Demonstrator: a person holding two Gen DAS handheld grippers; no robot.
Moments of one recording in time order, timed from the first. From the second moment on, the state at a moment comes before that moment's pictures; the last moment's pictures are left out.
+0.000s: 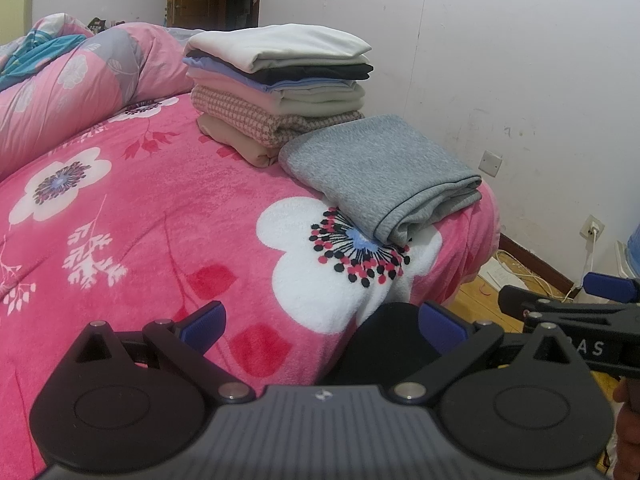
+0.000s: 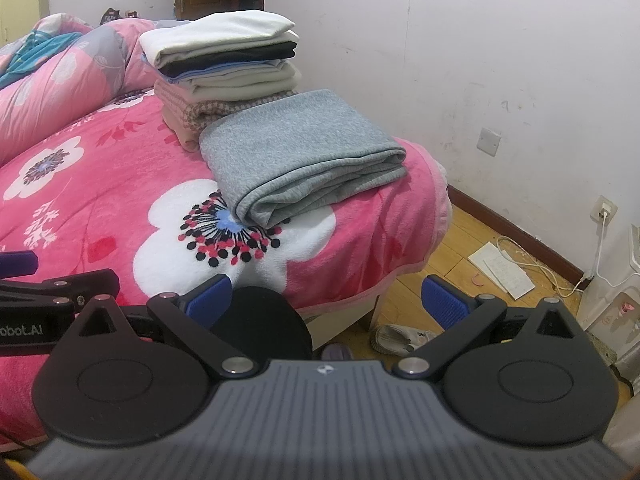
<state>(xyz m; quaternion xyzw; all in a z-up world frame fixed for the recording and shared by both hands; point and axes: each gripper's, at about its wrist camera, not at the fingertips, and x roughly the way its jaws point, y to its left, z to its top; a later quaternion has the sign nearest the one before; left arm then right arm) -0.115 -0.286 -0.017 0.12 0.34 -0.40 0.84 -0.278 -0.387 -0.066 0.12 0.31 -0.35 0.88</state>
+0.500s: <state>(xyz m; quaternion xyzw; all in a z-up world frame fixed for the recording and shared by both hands) -0.116 -0.285 -0.019 0.12 0.34 -0.40 0.84 -0.281 -0.387 -0.067 0.12 0.31 -0.36 0.87</state>
